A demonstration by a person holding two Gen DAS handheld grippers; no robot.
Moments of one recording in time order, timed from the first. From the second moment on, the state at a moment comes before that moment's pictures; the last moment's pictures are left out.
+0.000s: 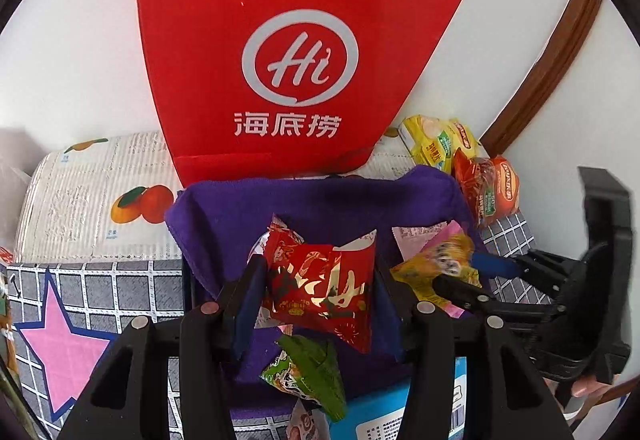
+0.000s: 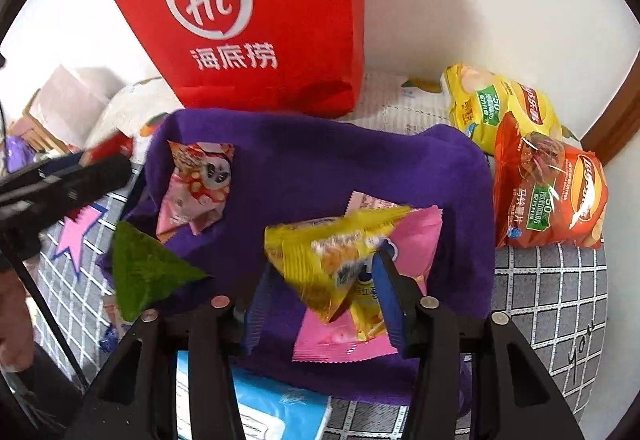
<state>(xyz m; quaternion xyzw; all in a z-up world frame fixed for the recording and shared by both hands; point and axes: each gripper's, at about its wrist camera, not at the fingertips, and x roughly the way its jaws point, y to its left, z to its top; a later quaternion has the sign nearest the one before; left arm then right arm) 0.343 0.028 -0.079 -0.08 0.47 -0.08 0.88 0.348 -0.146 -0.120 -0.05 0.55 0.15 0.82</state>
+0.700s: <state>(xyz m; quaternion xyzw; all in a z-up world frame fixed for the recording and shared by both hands) 0.359 0.015 -0.110 -0.04 0.51 -0.05 0.86 0.332 -0.172 -0.069 0.02 0.48 0.15 0.86</state>
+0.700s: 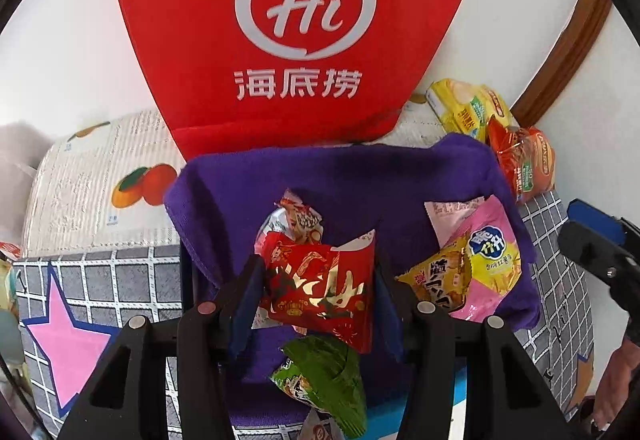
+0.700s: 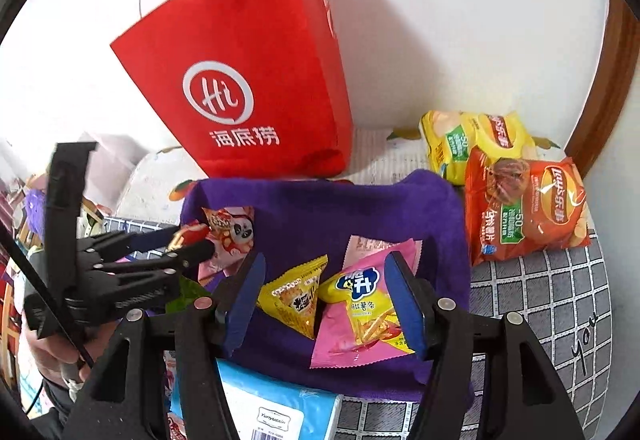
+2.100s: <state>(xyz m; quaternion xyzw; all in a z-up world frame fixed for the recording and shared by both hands) 0.326 0.023 -0.053 -0.07 0.44 -0.09 0.89 0.264 -0.144 -0.020 -0.03 0.36 0.09 0.93</state>
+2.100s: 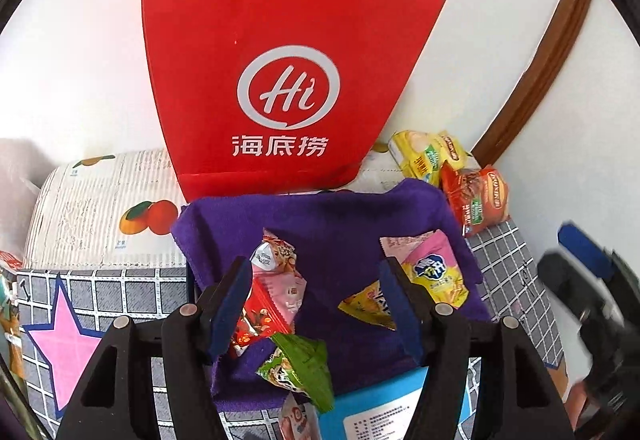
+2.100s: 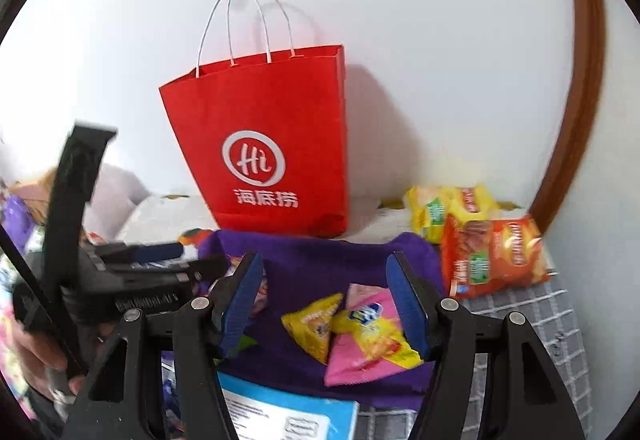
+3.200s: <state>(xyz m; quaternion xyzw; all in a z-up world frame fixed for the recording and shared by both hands) 0.164 0.060 -0.089 -0.05 0.48 -0.08 0.87 0.096 -0.098 -0.192 -0.02 0.51 0.20 0.83</state>
